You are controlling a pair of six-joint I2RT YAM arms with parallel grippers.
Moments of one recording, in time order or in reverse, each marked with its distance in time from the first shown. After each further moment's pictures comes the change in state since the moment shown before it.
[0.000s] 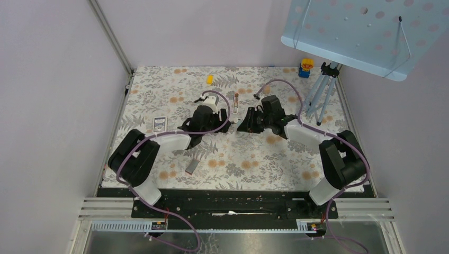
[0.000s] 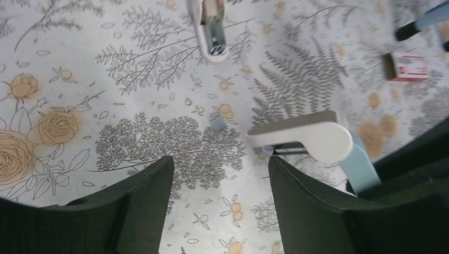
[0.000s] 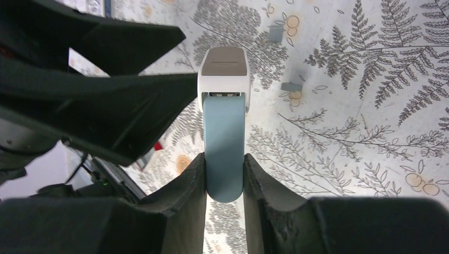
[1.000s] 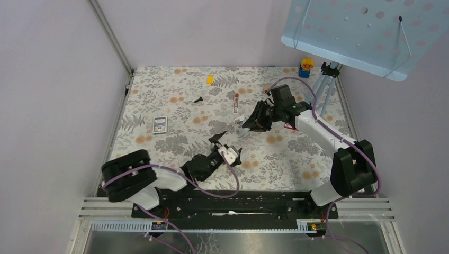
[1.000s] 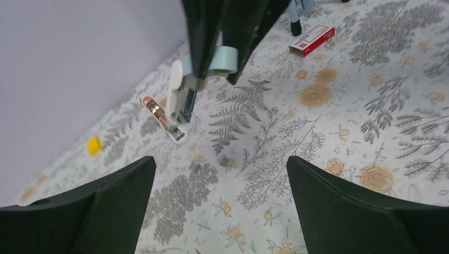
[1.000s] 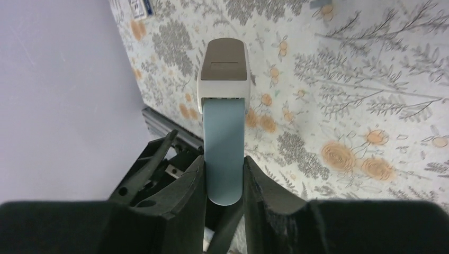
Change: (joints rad) left arm -0.473 -0.261 -0.534 0.815 -0.291 0.779; right arm -0.077 -0.112 0.203 -0.458 -0.113 0.276
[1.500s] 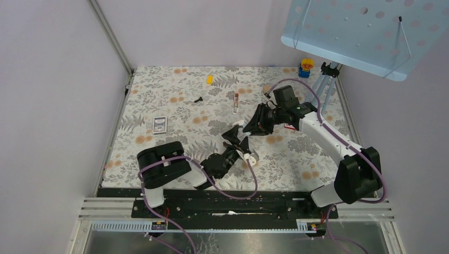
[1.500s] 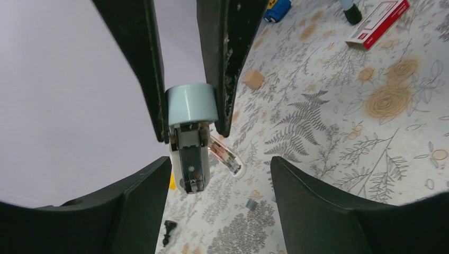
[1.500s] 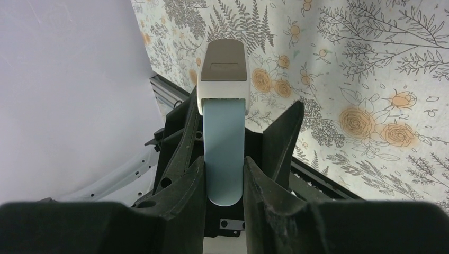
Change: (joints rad) left arm -0.077 0.399 0.211 0.310 -0.142 0.513; right arm 0.000 -0.070 0.000 -0.097 -0.118 -0.023
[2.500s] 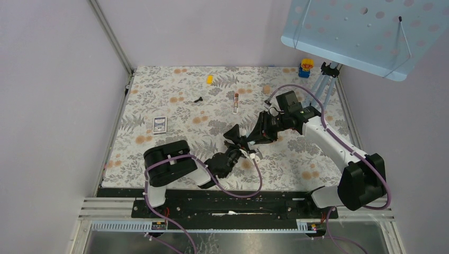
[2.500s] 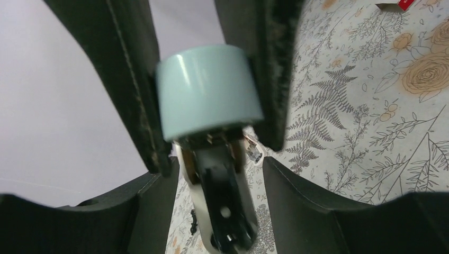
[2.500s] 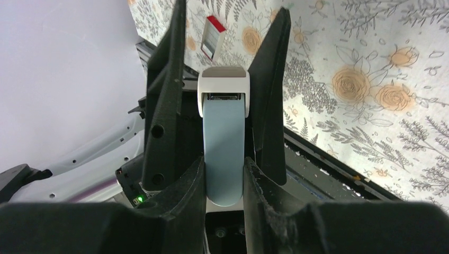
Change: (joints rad) left arm -0.001 0.077 0.062 0.000 -0.082 0.155; right arm -0.006 -0.064 -0.048 -0.114 -0.070 -0.113
